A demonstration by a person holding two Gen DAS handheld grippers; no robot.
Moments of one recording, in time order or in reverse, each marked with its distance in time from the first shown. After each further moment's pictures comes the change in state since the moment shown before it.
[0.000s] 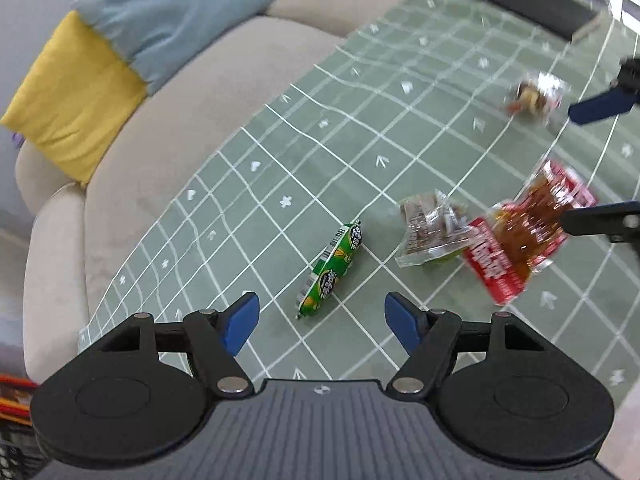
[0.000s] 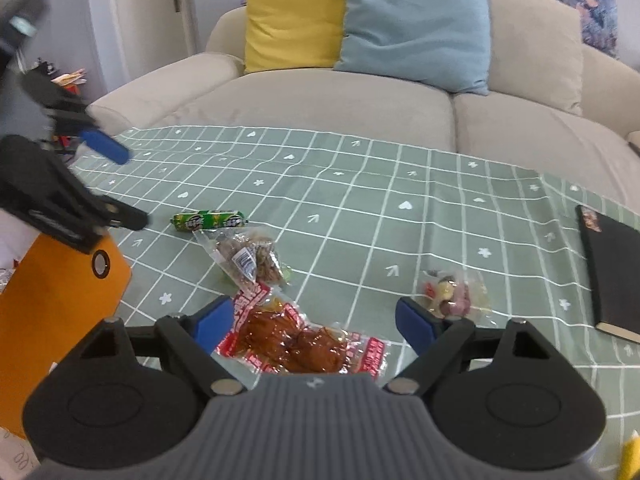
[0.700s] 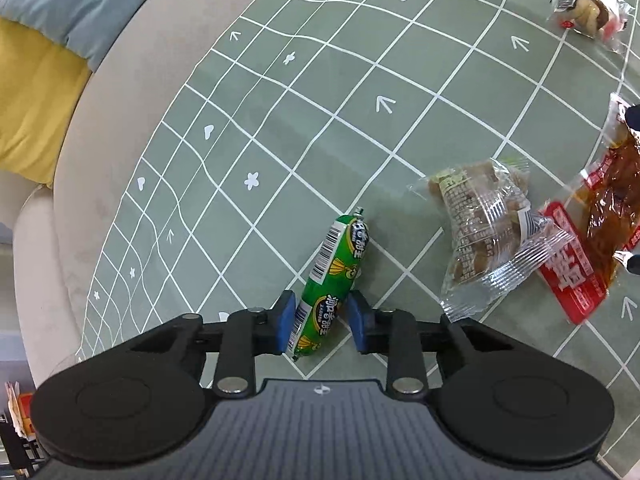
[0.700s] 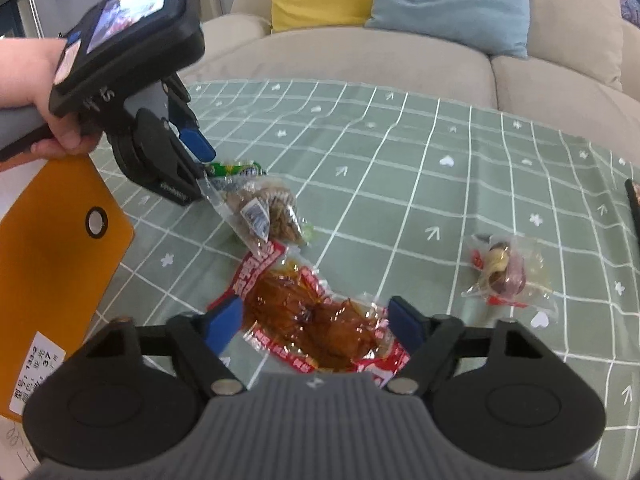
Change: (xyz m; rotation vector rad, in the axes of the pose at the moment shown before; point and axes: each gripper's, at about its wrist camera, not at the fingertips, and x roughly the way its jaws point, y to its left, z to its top) left arm 0.089 -0.004 0.032 0.138 0.222 -0.005; right arm 0.042 -0.001 -0.015 -0.016 0.129 0.068
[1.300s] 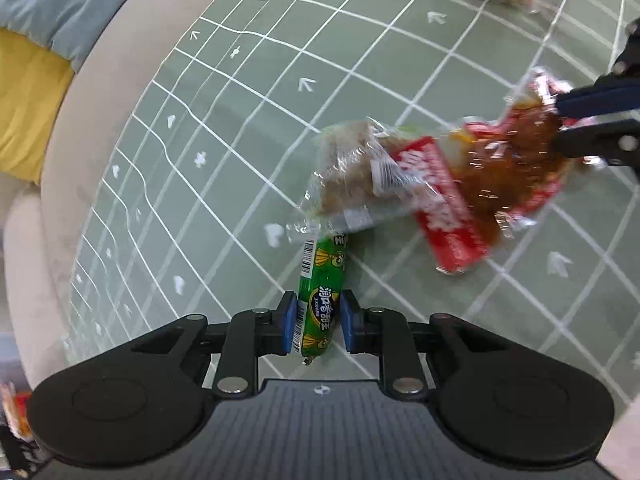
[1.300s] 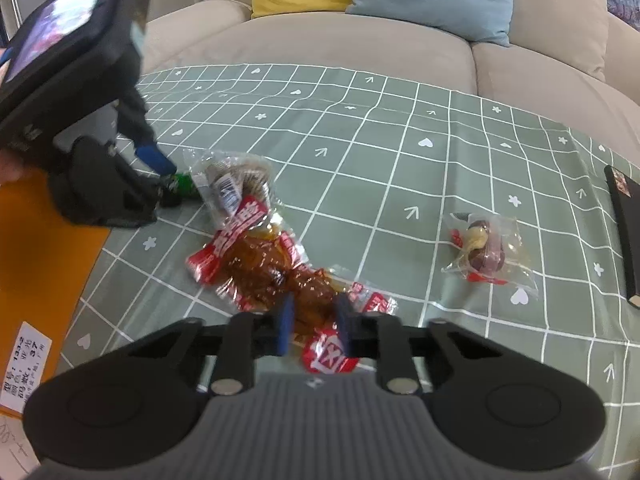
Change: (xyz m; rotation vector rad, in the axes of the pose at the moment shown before) left arm -0.029 -0.041 -0.023 0.003 0.014 -0.048; right arm -0.011 0.000 -0.007 0.016 0.033 -0.075
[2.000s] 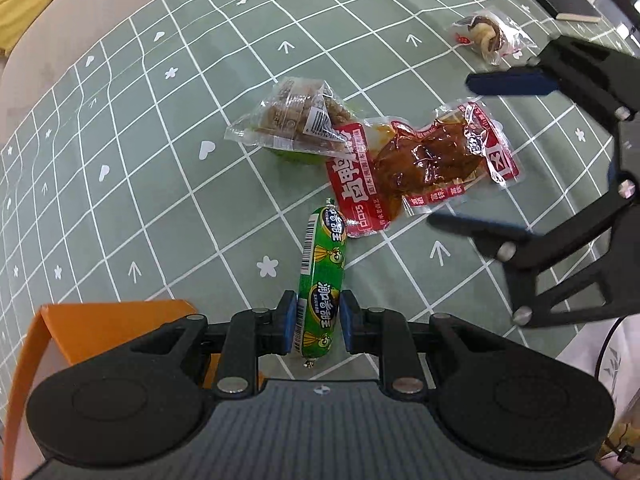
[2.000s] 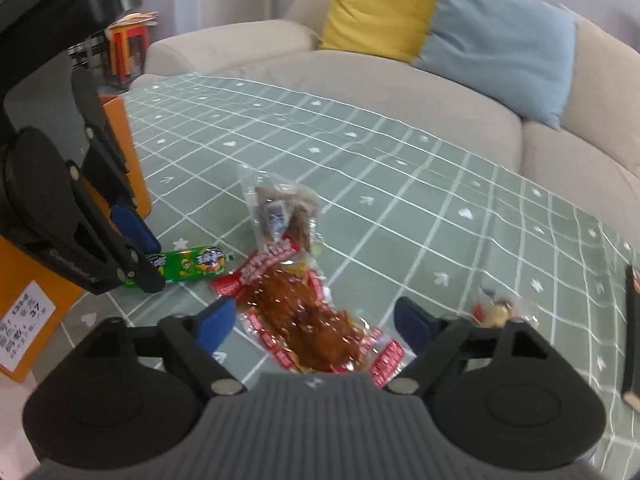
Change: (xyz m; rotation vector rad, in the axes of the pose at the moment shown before) left arm -0.029 -0.002 -0.059 -0.344 -0.001 -0.299; right arm 0.004 0.016 0.002 -0.272 -0.130 0.094
